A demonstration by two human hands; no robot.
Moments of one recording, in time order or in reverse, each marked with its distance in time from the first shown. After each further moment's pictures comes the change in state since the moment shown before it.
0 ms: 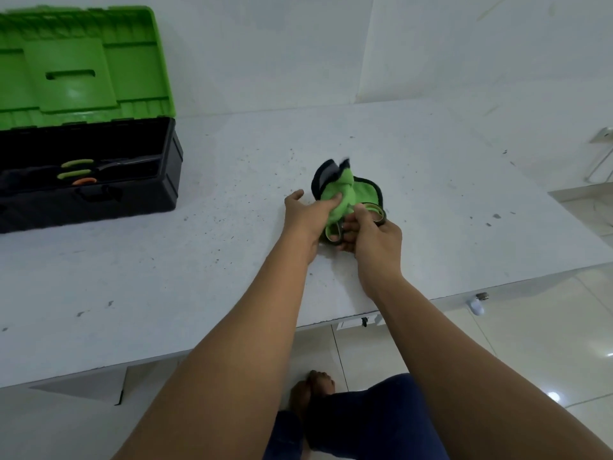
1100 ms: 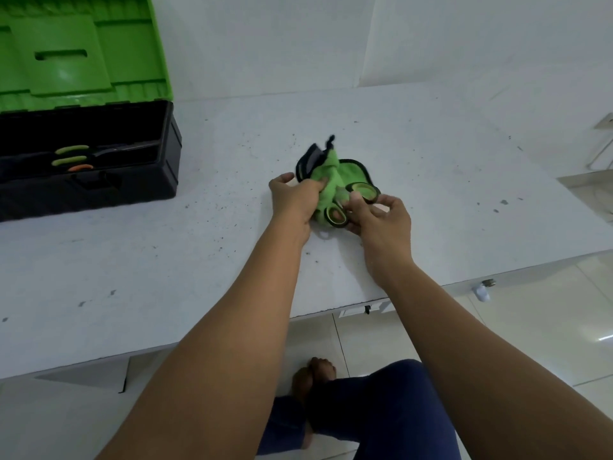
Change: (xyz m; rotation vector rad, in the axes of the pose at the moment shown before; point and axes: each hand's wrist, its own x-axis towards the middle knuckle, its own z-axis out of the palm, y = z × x) left_hand 0.007 0.010 -0.017 -0.063 0.058 0.044; right_hand 0.005 0.007 -0.003 -0.015 -0.026 -0.055
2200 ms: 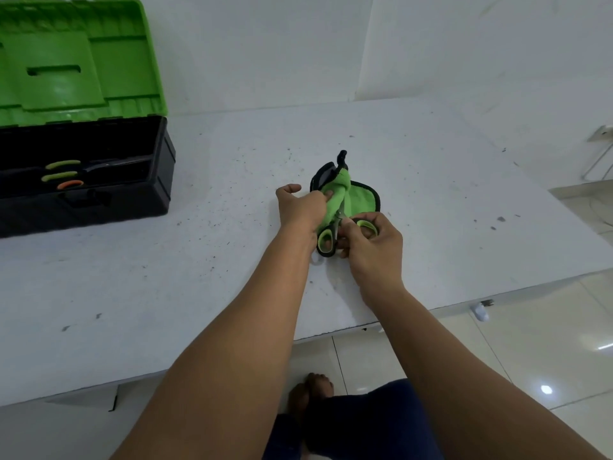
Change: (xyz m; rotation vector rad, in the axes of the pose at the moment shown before) left_hand 0.008 0.003 0.024 0.061 0.065 -0.011; right_hand 0.000 0.004 0.006 -0.143 0.040 -0.092
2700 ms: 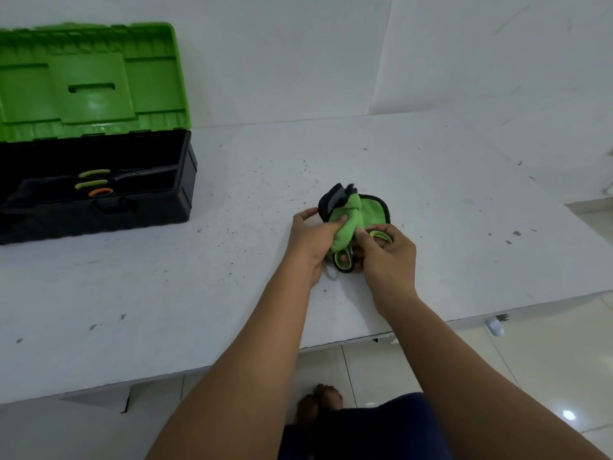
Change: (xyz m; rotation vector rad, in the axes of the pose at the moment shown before) left_hand -0.023 -0.016 -0.025 -0.040 -0.145 -0.019; right_hand 0.000 -0.005 -0.002 0.033 -0.024 0.025
